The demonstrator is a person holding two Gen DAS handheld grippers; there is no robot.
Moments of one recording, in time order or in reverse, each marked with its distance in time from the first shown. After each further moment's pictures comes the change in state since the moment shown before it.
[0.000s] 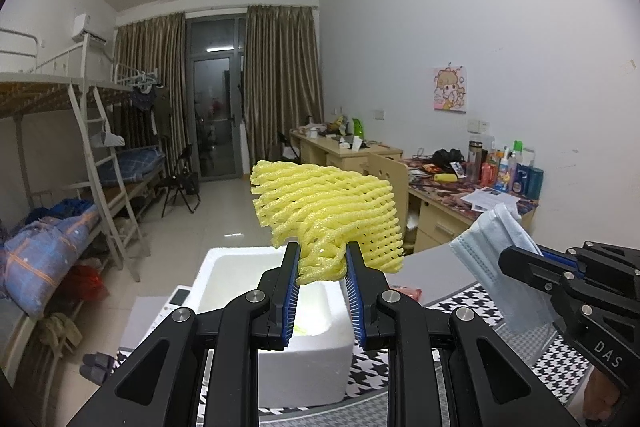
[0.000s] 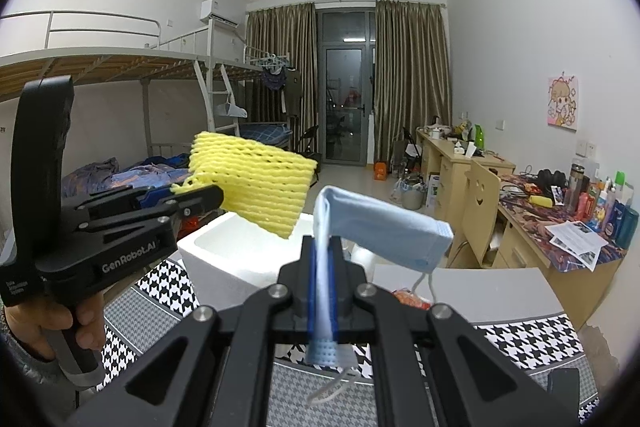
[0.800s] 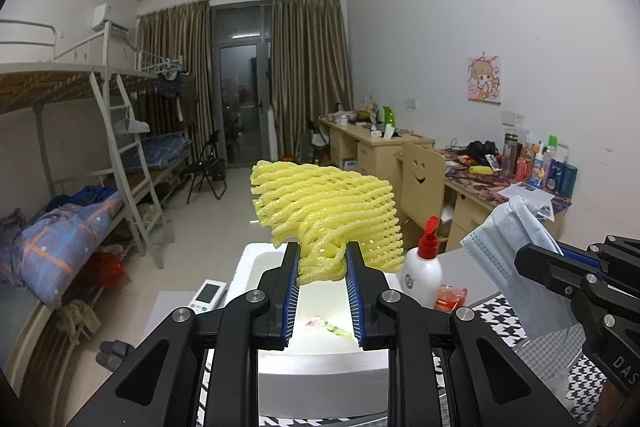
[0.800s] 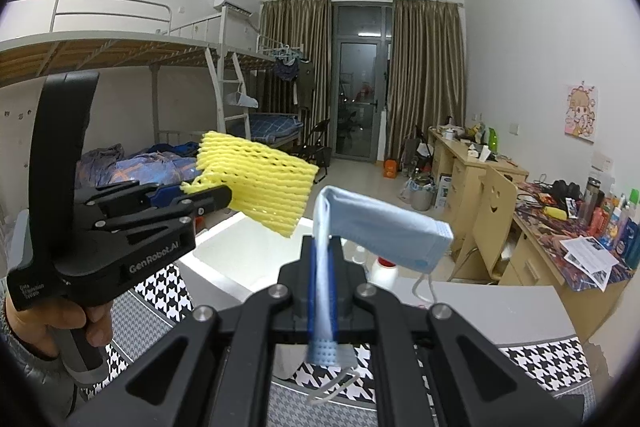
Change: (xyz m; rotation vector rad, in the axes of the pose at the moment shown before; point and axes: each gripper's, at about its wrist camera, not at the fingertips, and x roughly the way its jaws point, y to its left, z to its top) left arm 0.038 0.025 -0.001 -0.026 0.054 0.106; right arm 0.047 0.017 0.018 -0.052 0.035 0.044
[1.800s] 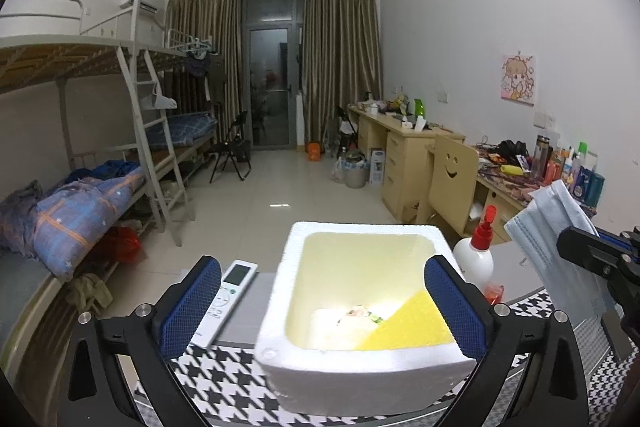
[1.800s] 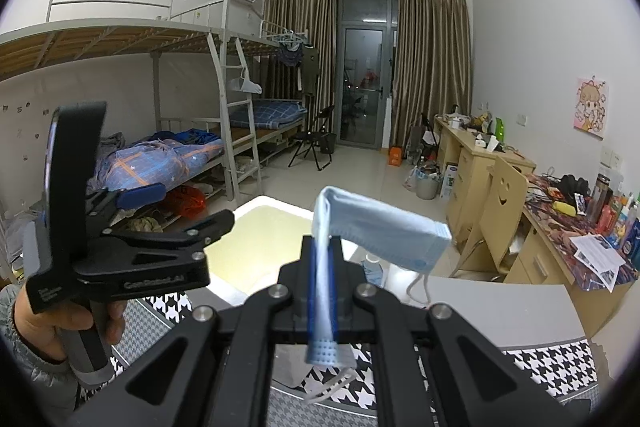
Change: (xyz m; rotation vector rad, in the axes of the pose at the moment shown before) left arm 0.014 0.040 -0.011 -0.072 0.043 0.089; right arm 0.028 0.007 0.012 0.001 0.047 0.011
